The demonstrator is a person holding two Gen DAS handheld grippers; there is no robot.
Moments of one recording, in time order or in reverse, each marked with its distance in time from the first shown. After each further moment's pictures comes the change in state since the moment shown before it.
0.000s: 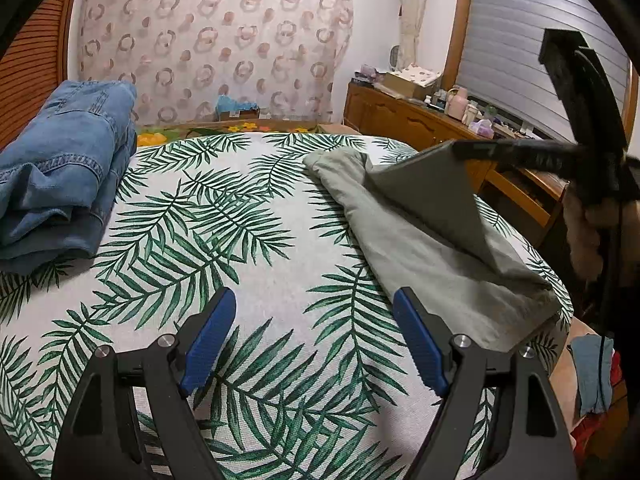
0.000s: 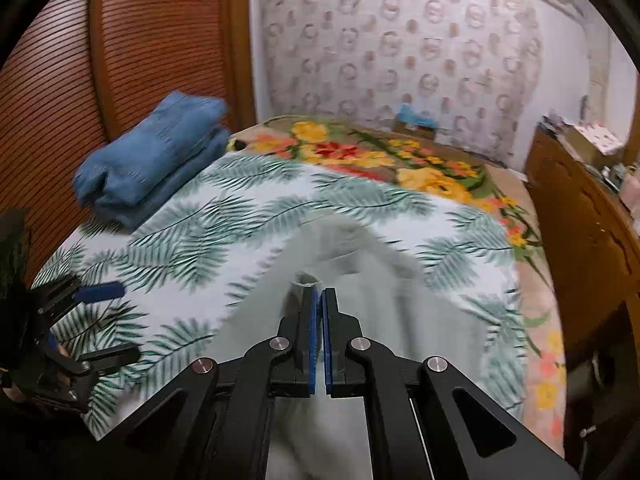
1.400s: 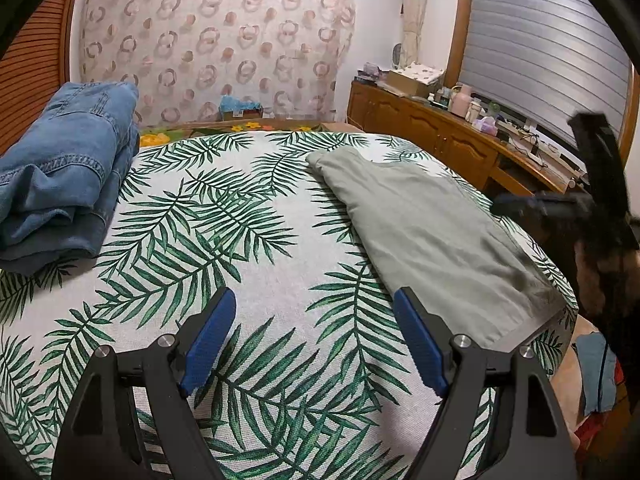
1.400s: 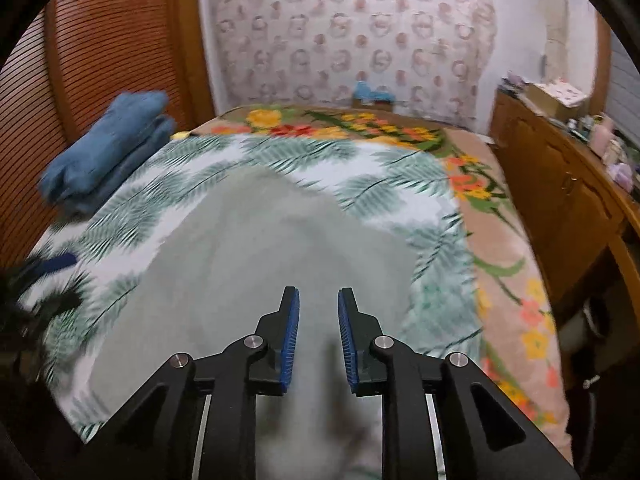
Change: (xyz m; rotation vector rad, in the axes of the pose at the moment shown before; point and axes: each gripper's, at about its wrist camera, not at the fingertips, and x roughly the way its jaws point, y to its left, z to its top) left arm 0.001 -0.001 -0.003 0.008 0.000 0.018; right arm -0.003 -0.012 -0.054 0.077 0.062 -0.025
